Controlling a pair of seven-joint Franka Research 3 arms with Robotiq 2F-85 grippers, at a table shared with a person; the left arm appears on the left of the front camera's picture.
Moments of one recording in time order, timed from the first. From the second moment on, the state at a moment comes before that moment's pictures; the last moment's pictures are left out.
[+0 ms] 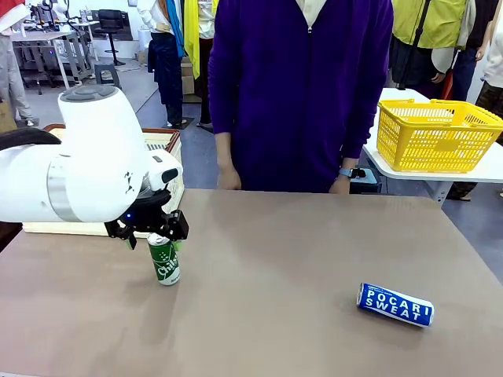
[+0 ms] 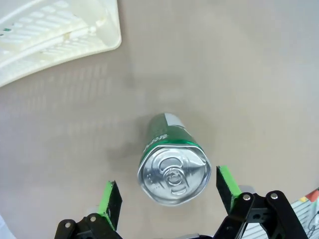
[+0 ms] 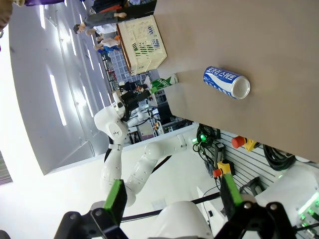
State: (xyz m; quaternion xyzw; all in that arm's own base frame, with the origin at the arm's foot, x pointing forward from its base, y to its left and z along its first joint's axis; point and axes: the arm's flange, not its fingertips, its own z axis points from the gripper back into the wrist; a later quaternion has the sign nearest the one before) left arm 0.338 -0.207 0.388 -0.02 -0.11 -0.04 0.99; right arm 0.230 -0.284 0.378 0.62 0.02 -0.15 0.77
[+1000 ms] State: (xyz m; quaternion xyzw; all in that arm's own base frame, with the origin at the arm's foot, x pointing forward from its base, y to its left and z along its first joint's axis) left arm 0.352 -0.216 0.378 -0.02 -0.14 -0.06 0.99; right arm 0.230 -0.284 0.378 0.61 0.02 -0.15 0.77
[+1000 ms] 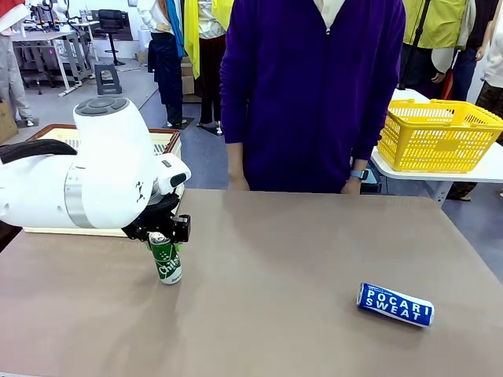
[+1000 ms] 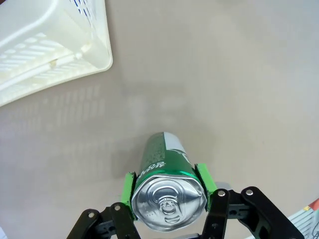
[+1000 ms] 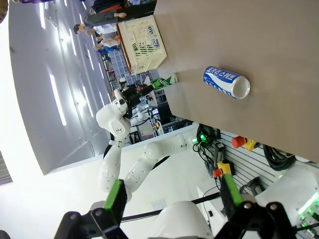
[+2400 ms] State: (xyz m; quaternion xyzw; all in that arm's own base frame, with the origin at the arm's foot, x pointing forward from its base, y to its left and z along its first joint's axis) left arm 0.484 -0.066 0.593 -0.08 -0.26 0.06 0.96; right arm 0.230 -0.284 0.378 0.61 0.02 -0.15 0.77
